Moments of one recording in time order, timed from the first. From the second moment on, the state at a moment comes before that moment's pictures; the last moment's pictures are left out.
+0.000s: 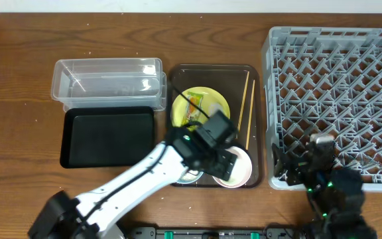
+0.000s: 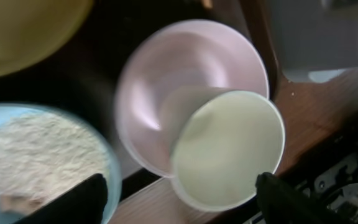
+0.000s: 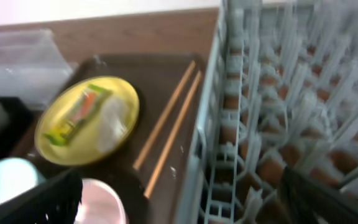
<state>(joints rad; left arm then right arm) -0.89 1.54 1.10 -0.82 0.20 -0.48 0.14 0.39 0.49 -0.58 -0.16 0.14</state>
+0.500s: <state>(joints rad) -0.91 1.64 1.09 -0.79 0.15 -0.55 0.14 0.90 1.20 -1.02 -0.34 0.05</state>
